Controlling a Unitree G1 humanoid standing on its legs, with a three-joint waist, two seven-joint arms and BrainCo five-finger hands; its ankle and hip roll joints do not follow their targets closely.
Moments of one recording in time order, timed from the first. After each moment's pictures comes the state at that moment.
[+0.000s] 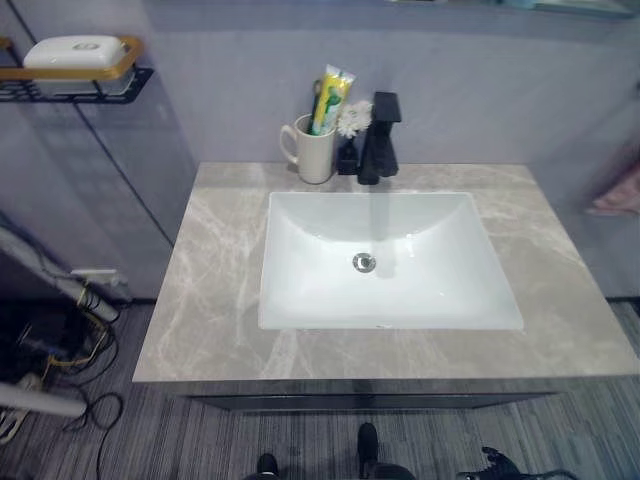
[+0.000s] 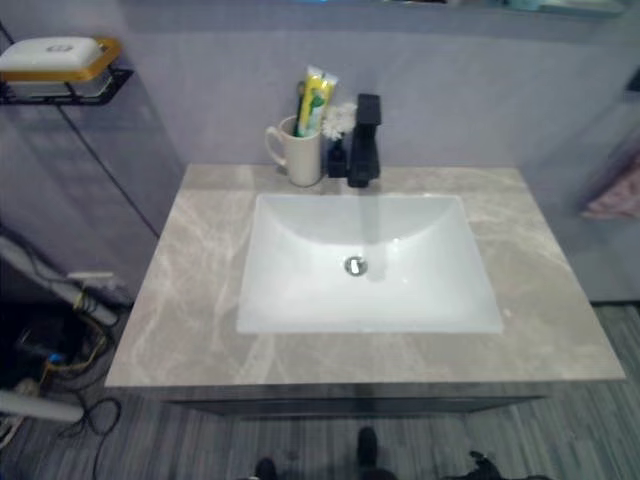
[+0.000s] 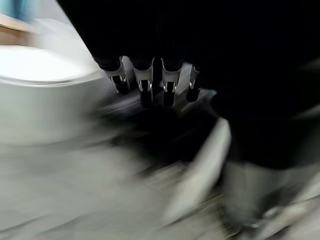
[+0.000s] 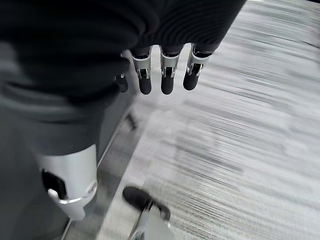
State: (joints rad) left arm 0.19 0.47 0.34 1.45 -0.18 -0.08 0.34; right arm 0.08 -0.41 0.17 1.24 -0.08 -0.10 -0.04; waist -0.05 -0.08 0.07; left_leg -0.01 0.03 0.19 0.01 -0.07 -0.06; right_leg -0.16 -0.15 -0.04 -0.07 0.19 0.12
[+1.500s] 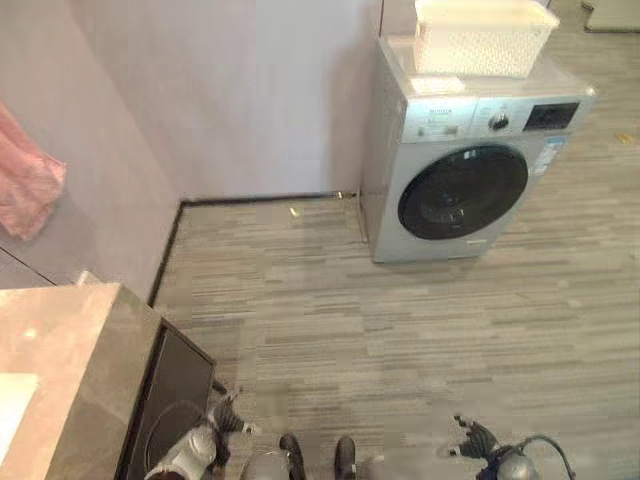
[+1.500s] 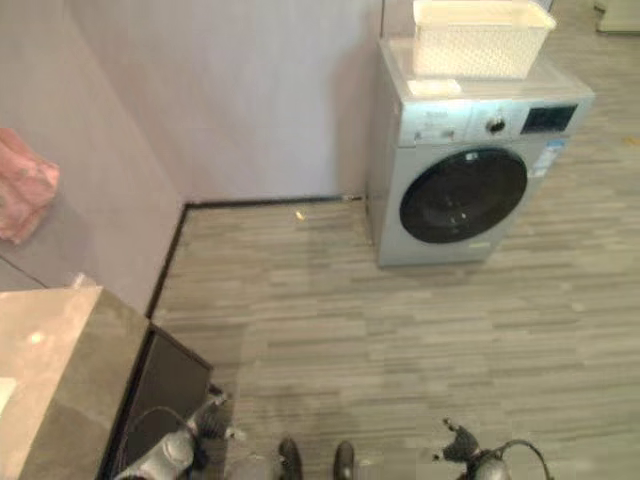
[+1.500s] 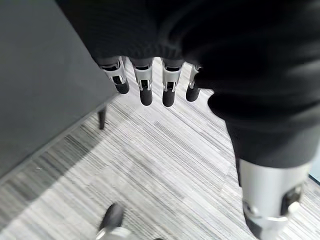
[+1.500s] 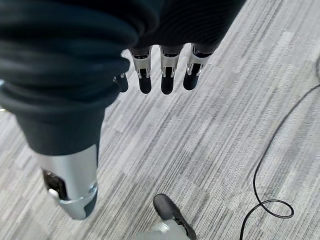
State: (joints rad) left arm -0.20 0.37 -0.36 0.99 0.27 -0.08 0.07; right arm -0.03 -0.48 0.34 0.89 -0.08 -0.07 0.03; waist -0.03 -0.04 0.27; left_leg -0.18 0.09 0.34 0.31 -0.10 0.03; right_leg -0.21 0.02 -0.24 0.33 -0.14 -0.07
